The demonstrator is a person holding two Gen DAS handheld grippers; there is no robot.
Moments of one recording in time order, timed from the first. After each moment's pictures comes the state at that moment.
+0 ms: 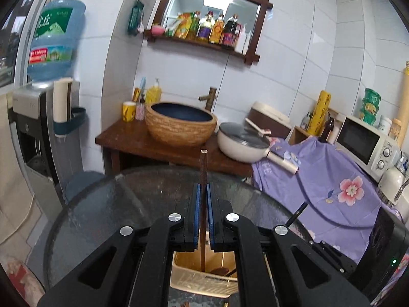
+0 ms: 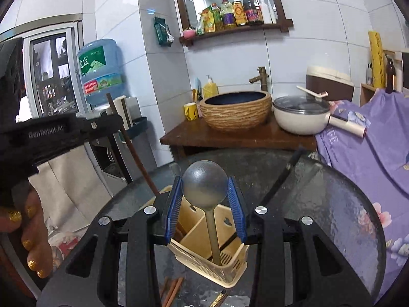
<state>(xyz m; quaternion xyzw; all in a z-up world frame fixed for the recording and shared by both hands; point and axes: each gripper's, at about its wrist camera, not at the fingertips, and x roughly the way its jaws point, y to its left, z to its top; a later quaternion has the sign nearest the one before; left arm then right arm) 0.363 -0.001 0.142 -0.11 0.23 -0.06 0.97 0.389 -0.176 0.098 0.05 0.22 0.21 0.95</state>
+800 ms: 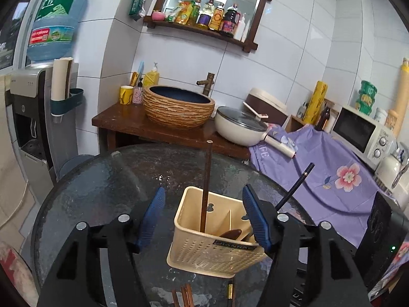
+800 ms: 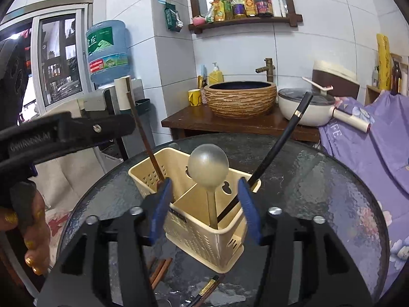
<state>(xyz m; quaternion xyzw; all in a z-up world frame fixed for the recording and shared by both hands) 0.339 0.010 0.097 -0.13 0.24 -0.08 0.96 0.372 -0.173 0.055 0.01 0.22 0.22 0.95</state>
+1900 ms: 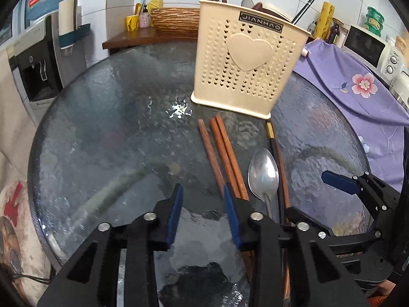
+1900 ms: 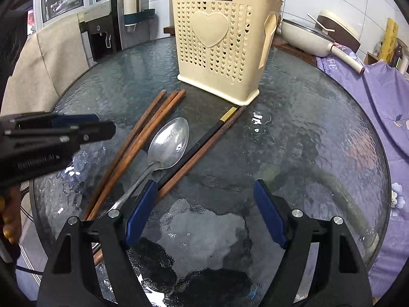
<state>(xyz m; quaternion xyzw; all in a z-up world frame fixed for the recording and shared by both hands) 0.235 0.002 -0.059 -0.04 0.42 -0.06 0.90 0.245 -0.164 -0.080 -0.10 0.41 0.18 0.89</state>
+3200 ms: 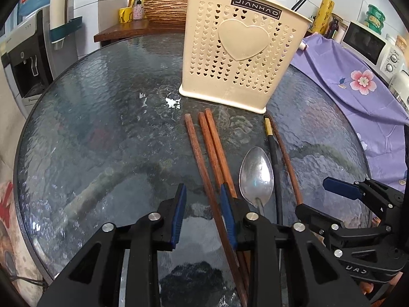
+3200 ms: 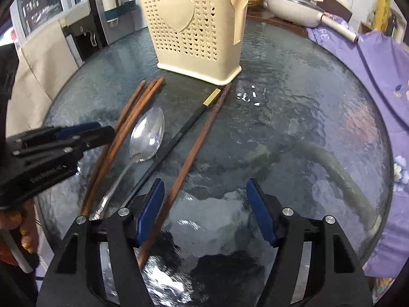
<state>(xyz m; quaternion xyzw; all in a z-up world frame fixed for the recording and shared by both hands) 0.255 -0.013 -0.069 -0.05 0.44 -0.08 0.89 0.264 -0.188 -0.077 -0.05 0.47 0.16 0.87</state>
